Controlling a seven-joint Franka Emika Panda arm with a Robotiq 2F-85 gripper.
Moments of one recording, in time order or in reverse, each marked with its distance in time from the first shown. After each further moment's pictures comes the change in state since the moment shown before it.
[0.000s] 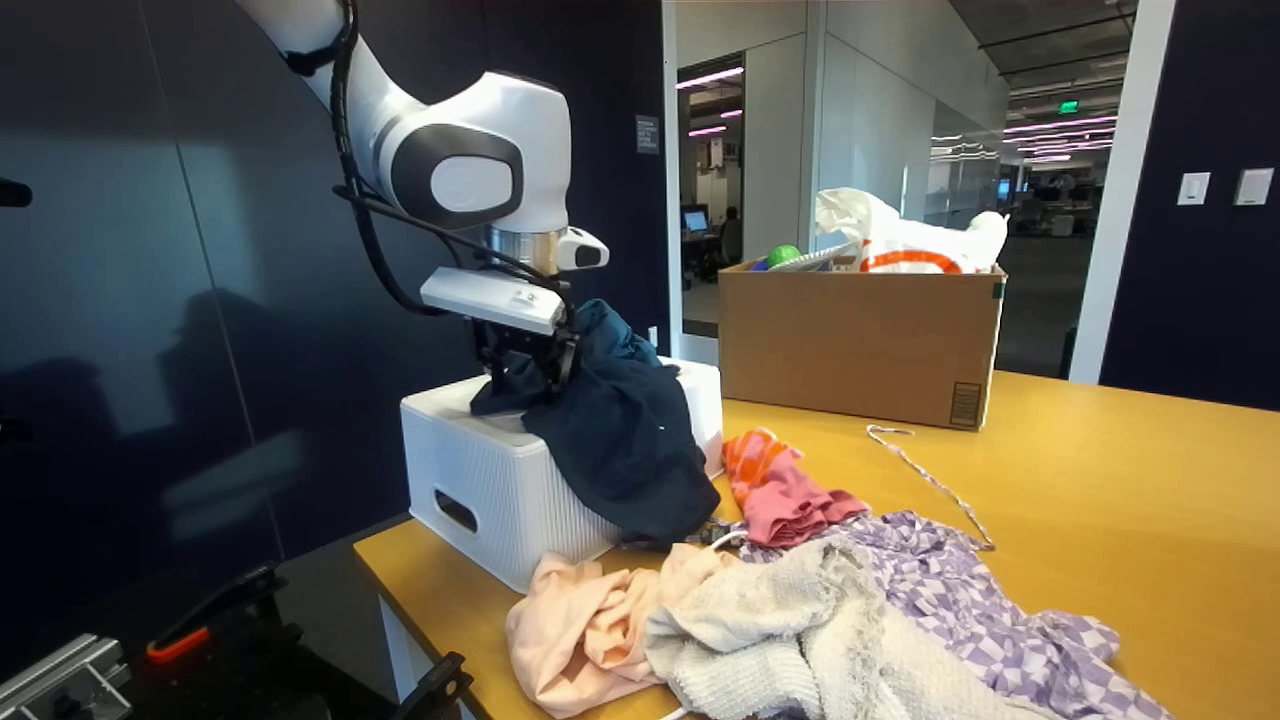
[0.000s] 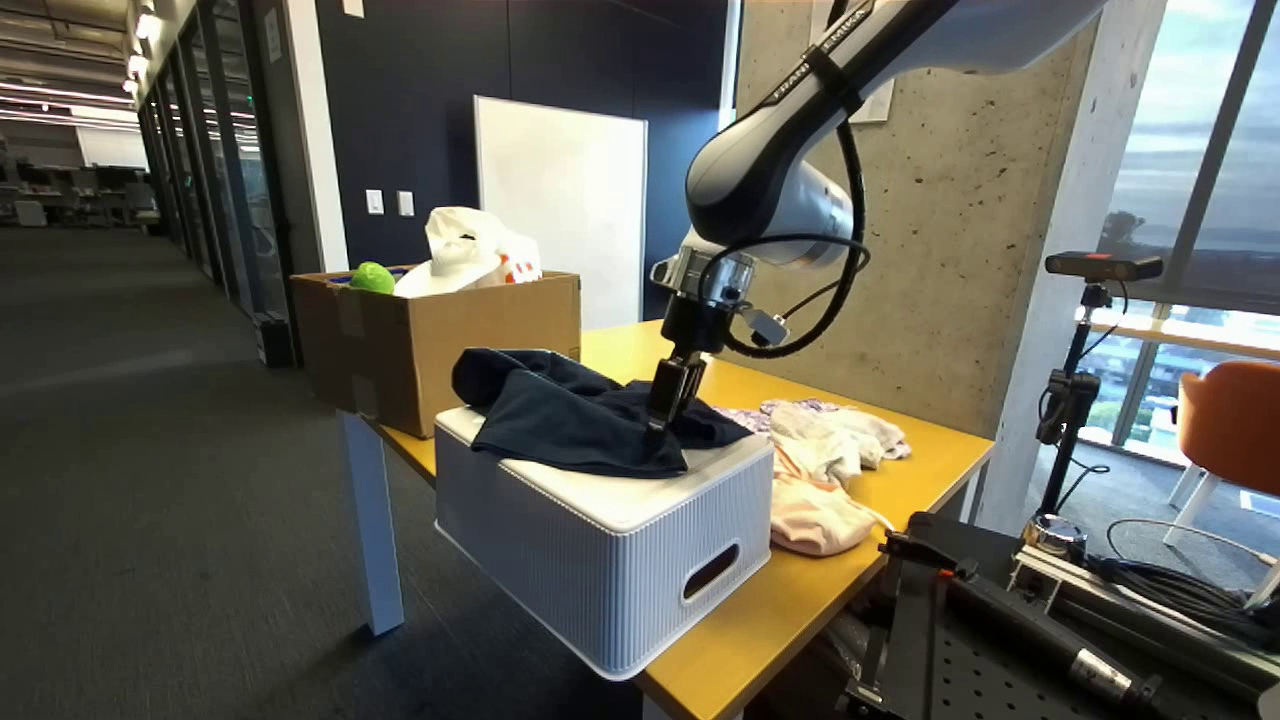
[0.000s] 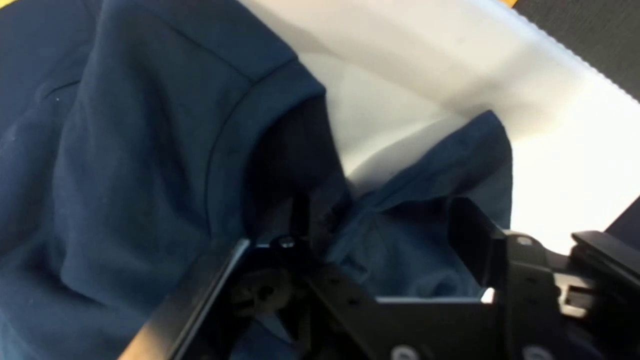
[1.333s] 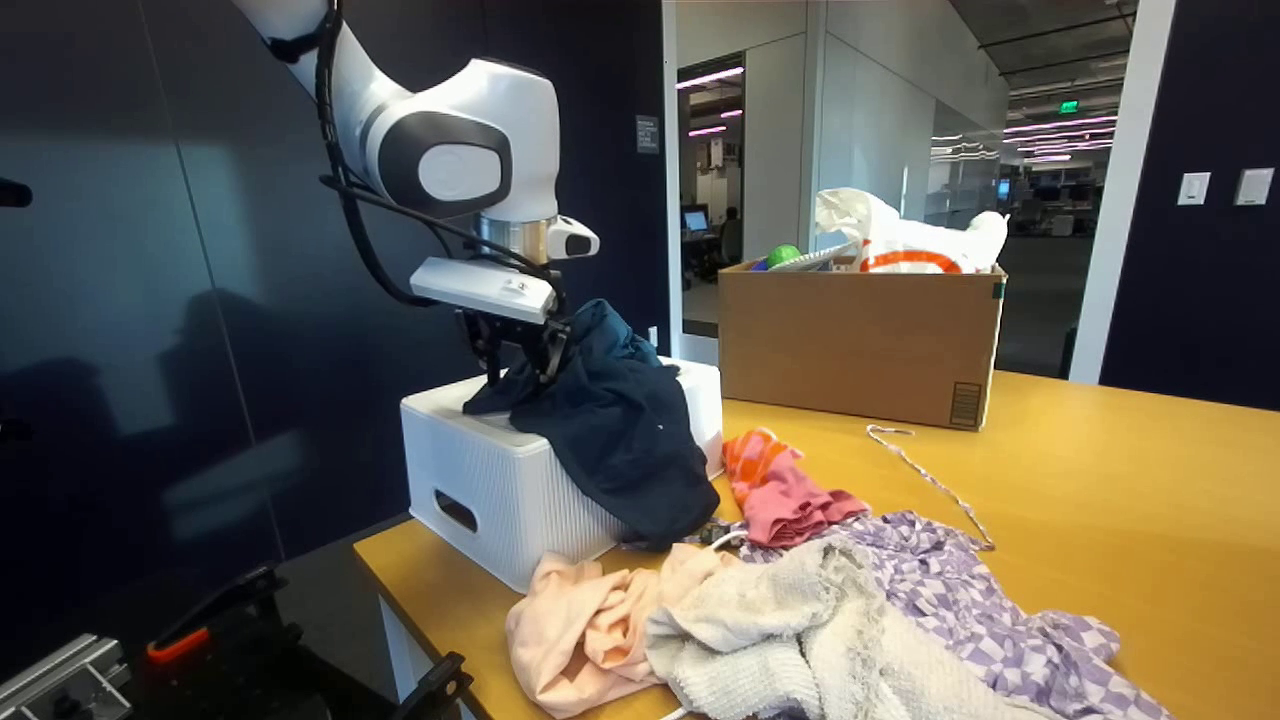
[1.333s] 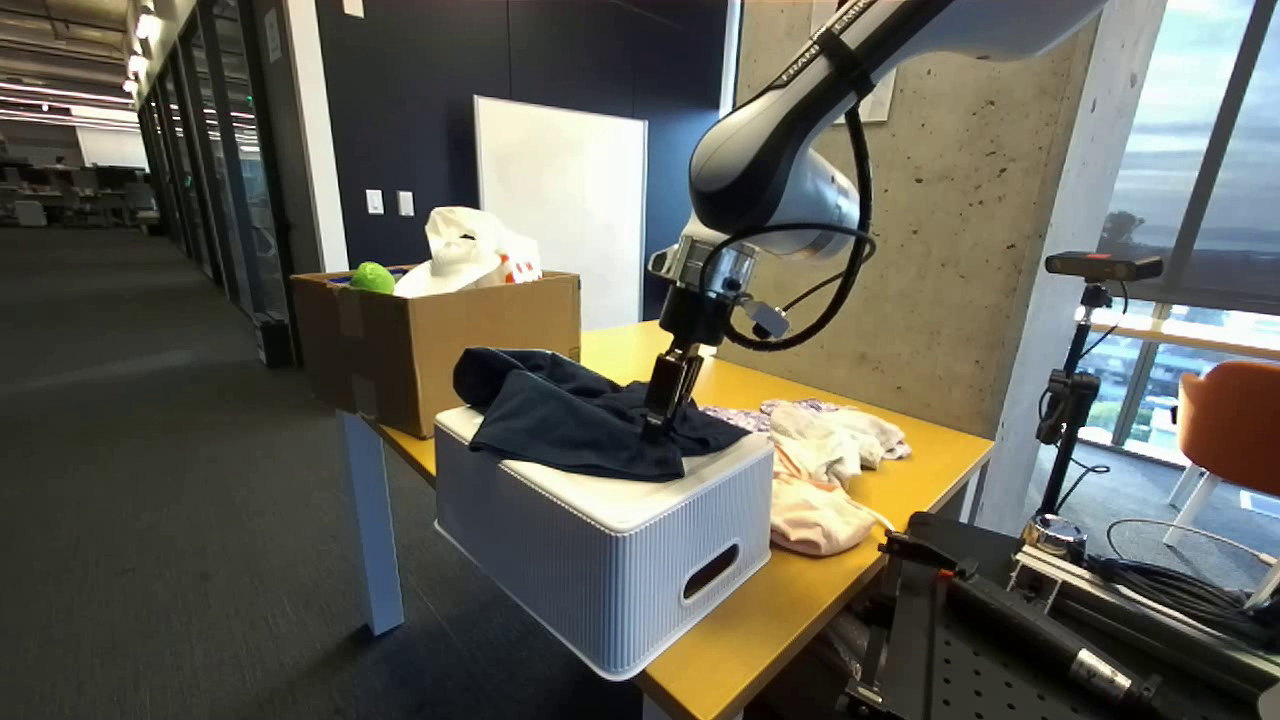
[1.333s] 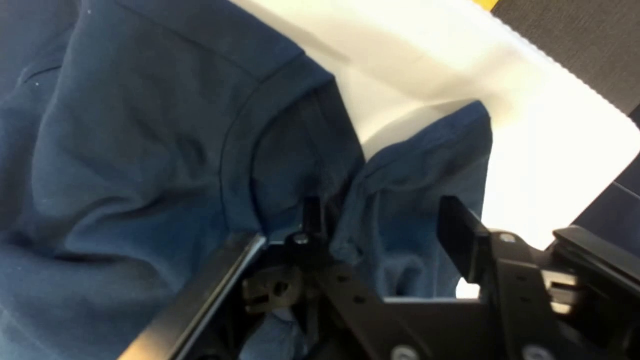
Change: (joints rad) arm -0.008 -0.031 0.023 -0.019 0.000 0.004 -0.003
